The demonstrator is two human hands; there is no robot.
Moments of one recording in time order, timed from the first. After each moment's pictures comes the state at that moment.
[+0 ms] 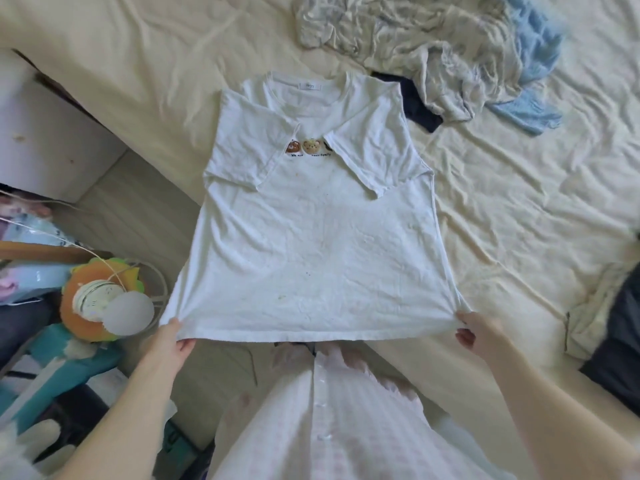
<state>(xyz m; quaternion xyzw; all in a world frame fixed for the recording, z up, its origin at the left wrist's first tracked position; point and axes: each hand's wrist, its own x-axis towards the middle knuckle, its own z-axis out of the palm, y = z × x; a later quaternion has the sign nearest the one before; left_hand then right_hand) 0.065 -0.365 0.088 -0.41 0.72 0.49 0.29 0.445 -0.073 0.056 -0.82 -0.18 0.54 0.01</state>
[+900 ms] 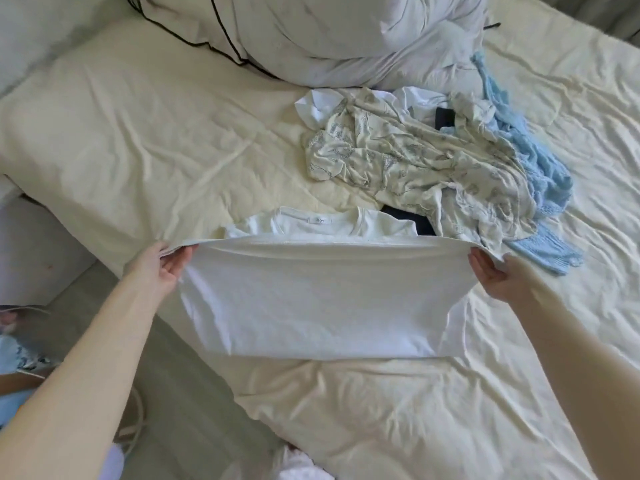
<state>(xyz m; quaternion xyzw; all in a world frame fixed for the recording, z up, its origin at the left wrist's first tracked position) -0.208 -0.046 0.123 -0.27 0.62 0.65 0.35 0.201 0.236 0.110 -0.67 -0.04 0.67 0.32</state>
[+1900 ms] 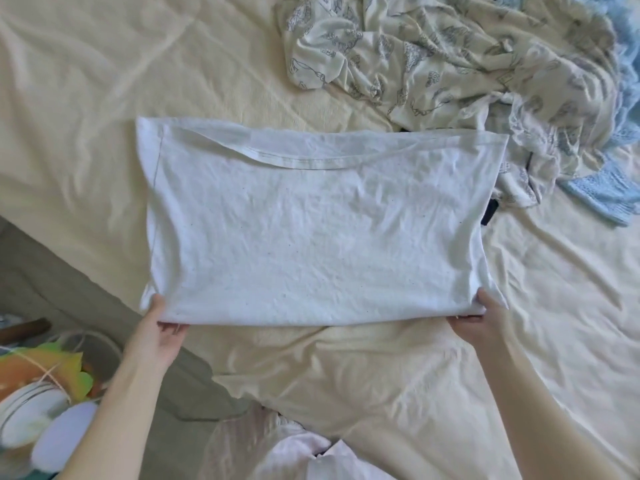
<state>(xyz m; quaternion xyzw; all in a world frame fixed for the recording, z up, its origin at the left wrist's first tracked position) -0.135 -0.113 -0.035 -0.40 0.64 0.54 0.37 0.224 0.142 -0.029 -0.72 0.08 0.63 0.30</state>
